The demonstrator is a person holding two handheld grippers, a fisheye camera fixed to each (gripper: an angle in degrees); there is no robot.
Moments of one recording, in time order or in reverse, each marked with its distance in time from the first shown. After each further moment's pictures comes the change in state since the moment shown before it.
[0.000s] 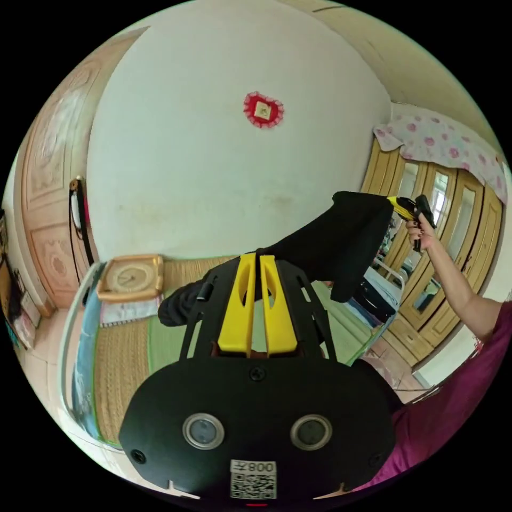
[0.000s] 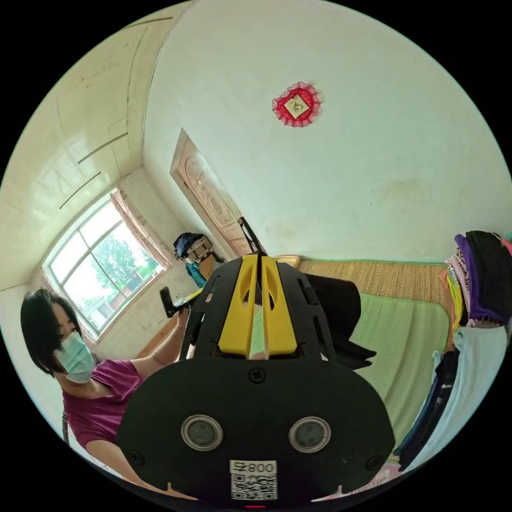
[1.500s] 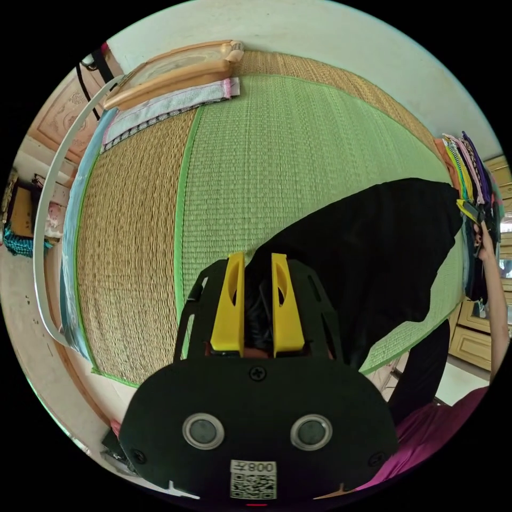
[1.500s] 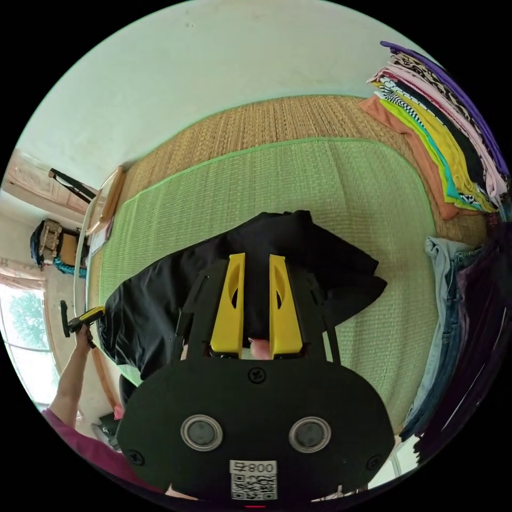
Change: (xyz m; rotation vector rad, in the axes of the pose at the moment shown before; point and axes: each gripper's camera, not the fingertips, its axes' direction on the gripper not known) left arm -0.286 0.242 0.386 -0.951 -0.302 -0.314; right arm 0.290 0.069 0.438 -0.513 0.638 0.436
